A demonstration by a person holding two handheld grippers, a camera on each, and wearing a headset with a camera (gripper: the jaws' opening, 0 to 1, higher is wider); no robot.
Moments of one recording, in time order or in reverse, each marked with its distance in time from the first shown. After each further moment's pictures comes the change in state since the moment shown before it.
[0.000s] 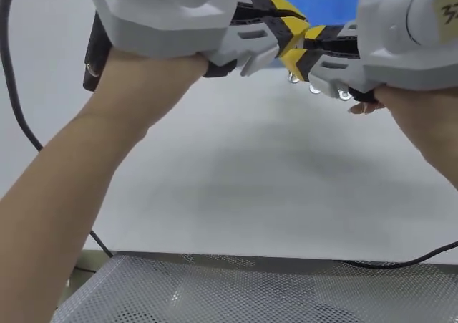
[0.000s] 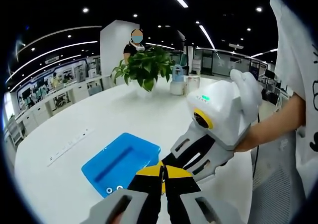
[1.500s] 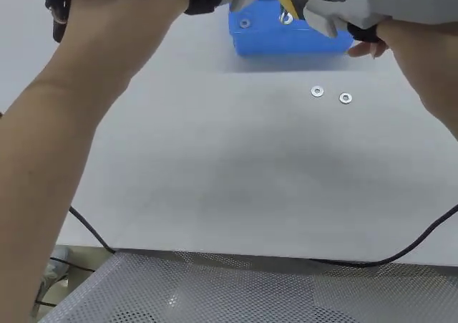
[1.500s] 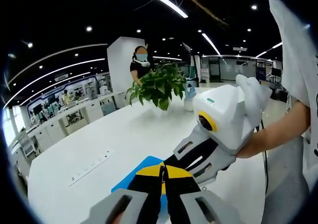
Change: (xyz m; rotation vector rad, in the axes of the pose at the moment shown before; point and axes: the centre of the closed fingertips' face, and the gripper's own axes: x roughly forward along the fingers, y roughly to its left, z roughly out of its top) left arm -0.023 0.039 0.048 0.072 -0.111 0.131; right arm 0.000 -0.030 0.068 -0.112 -0.111 -0.085
